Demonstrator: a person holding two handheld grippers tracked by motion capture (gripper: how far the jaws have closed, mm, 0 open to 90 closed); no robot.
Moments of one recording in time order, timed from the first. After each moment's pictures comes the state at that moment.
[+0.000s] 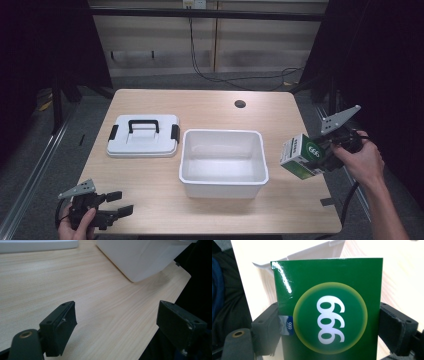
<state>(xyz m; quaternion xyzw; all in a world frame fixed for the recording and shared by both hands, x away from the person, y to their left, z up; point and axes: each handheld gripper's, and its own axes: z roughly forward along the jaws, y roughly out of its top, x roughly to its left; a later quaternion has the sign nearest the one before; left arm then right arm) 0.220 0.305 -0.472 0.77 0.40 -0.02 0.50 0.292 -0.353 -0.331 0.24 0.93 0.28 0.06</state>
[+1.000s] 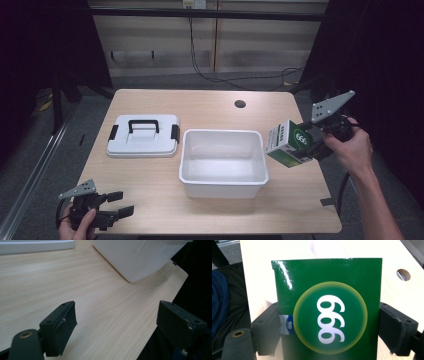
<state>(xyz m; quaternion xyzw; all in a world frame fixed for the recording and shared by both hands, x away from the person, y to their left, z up) 0.220 0.303 -0.471 0.77 0.39 -0.02 0.50 0.301 -0.312 -0.293 0.20 0.92 0.32 0.09</state>
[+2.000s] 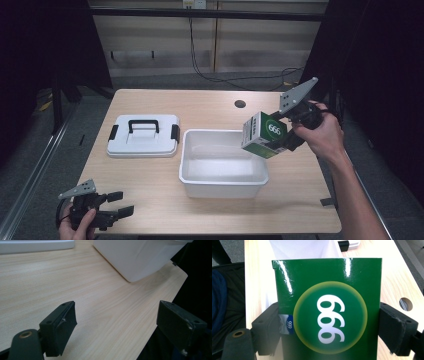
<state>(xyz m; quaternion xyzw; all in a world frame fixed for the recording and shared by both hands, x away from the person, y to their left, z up) 0.220 0.304 -0.472 0.77 0.39 -0.02 0.50 0.324 -0.244 -0.273 0.13 0.94 0.30 0.09</state>
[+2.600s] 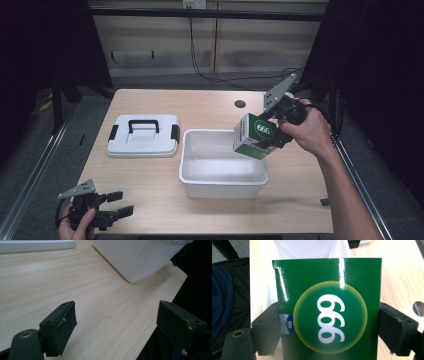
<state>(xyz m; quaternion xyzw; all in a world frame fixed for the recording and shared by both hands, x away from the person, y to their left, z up) 0.220 0.305 -0.472 0.77 0.39 -0.03 0.50 0.342 -0.216 -0.277 0.12 0.95 0.27 0.05</state>
